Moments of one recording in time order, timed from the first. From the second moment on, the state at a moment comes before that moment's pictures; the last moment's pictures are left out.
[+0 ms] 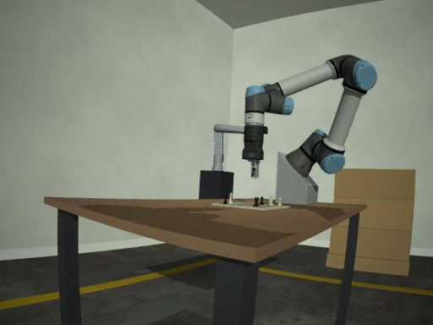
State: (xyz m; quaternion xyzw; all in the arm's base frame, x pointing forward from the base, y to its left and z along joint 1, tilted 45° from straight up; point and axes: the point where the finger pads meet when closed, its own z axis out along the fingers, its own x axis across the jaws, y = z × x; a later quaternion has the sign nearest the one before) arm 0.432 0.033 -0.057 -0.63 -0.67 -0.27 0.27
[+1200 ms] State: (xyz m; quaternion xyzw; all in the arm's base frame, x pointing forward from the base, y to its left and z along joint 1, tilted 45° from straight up) arm 0.396 0.007 -0.080 -0.86 -0.34 -0.13 0.36
